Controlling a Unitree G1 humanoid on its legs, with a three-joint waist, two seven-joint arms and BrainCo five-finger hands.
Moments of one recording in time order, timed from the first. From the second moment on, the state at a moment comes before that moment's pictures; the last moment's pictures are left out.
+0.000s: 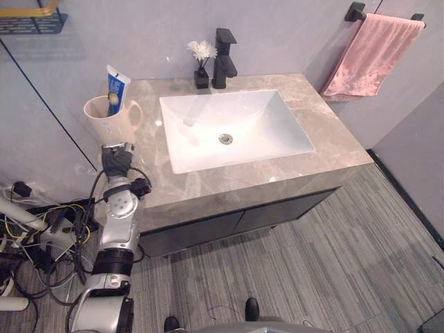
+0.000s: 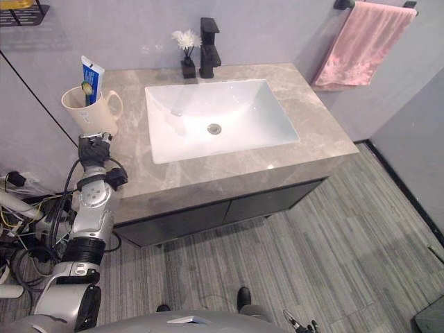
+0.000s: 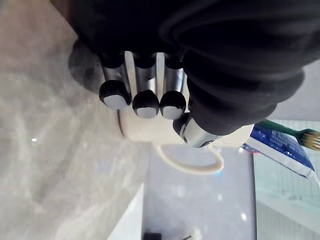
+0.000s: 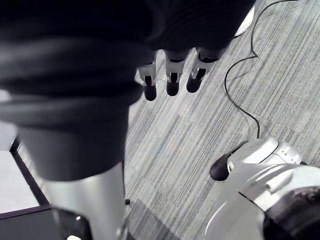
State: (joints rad) left arm -0.36 0.35 0.12 0.38 -0.21 -0.19 0.38; right arm 0.35 0.05 -0.35 0.85 0.33 -0.10 -0.12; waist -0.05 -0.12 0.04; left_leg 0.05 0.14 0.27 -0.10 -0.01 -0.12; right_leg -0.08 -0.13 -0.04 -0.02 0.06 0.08
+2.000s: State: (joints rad) left arm -0.60 0.51 0.14 0.65 -0.27 -0.16 0.36; right arm 0.39 0.03 -0.35 0.85 0.33 -0.11 -0.09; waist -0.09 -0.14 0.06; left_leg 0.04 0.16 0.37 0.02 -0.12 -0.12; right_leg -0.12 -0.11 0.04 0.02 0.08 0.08
